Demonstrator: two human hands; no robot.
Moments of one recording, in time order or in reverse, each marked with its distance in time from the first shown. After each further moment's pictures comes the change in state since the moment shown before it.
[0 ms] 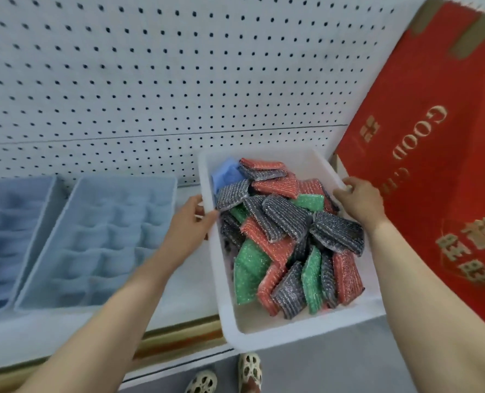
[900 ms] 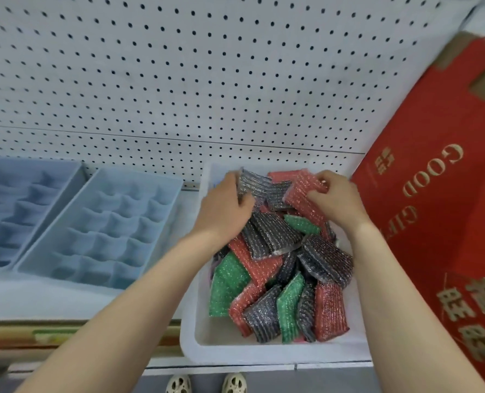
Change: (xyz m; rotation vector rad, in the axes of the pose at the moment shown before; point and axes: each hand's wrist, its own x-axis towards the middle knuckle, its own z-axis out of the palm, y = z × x) left_hand -0.003 0.086 0.068 0.426 0.216 0.268; right_hand 0.016 -0.048 -0.012 0.167 -0.116 -0.427
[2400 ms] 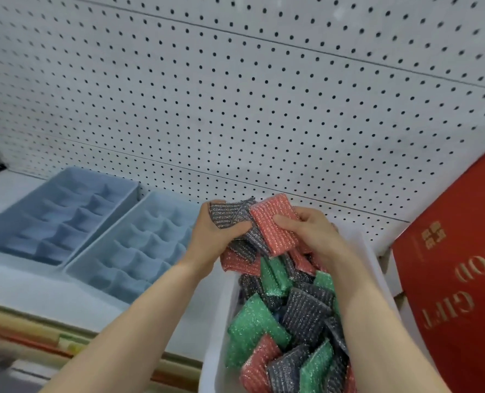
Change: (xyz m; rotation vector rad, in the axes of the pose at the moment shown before) left_hand 0.003 -0.062 -0.049 -0.824 0.271 -0.367; right_hand 0.019 -0.095 0.048 0.669 -0.584 -0.036
